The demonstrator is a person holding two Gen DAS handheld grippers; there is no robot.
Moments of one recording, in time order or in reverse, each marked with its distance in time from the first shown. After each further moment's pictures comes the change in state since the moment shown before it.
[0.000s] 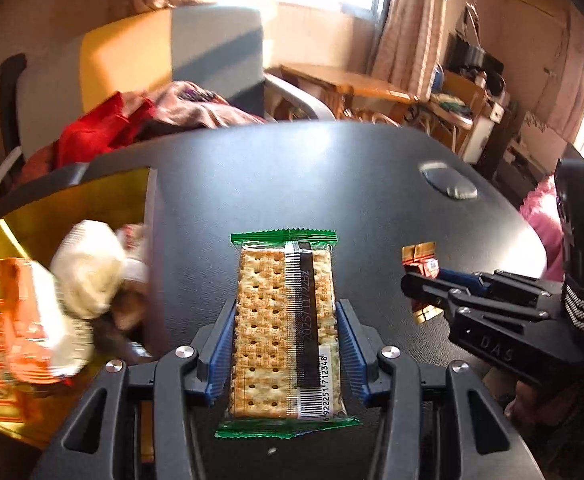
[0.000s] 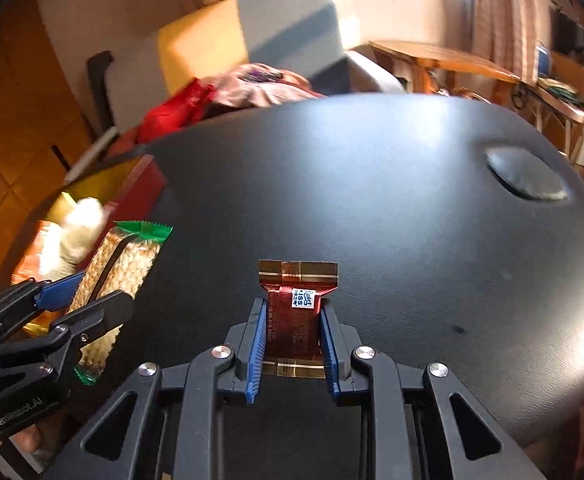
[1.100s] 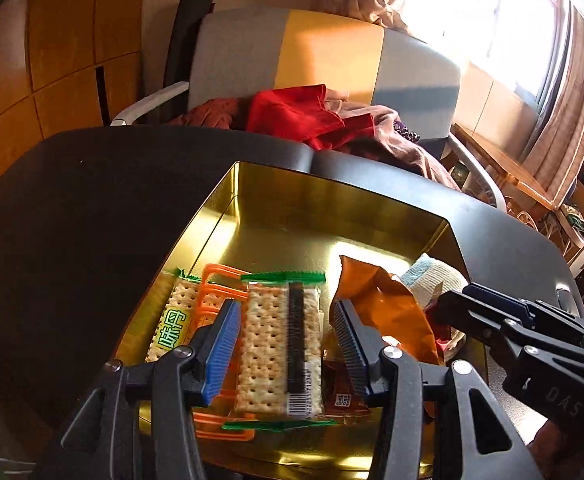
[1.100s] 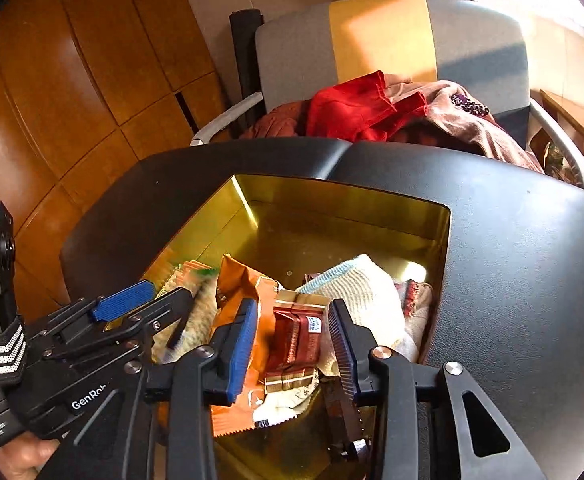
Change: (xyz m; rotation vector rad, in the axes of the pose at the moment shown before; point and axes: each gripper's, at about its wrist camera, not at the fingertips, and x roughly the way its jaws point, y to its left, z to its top) left arm -0.047 0.222 -0.020 -0.417 -0.048 0.320; right arm 0.067 0.226 0.066 -0.278 0.053 0.323
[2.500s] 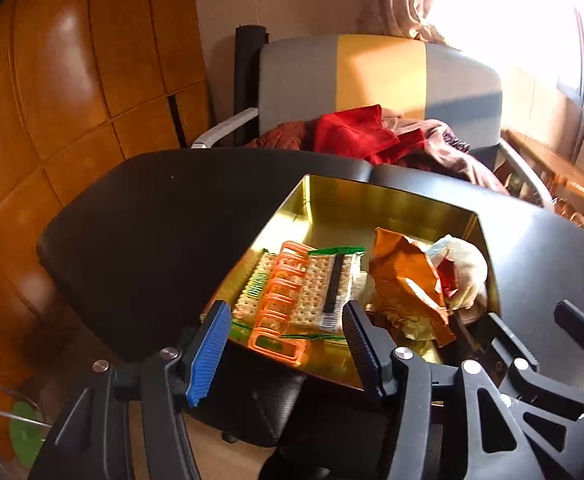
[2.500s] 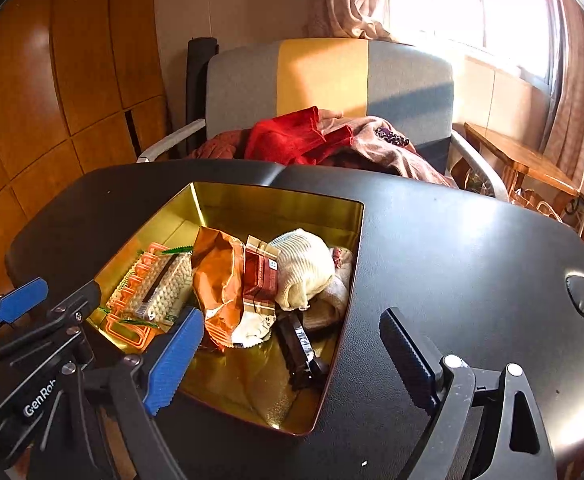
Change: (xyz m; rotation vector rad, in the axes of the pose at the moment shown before) left arm -0.088 -0.023 -0.047 -0.018 -0.095 0.301; right arm -0.064 0.038 -0.056 -0.014 -0.129 -0.313
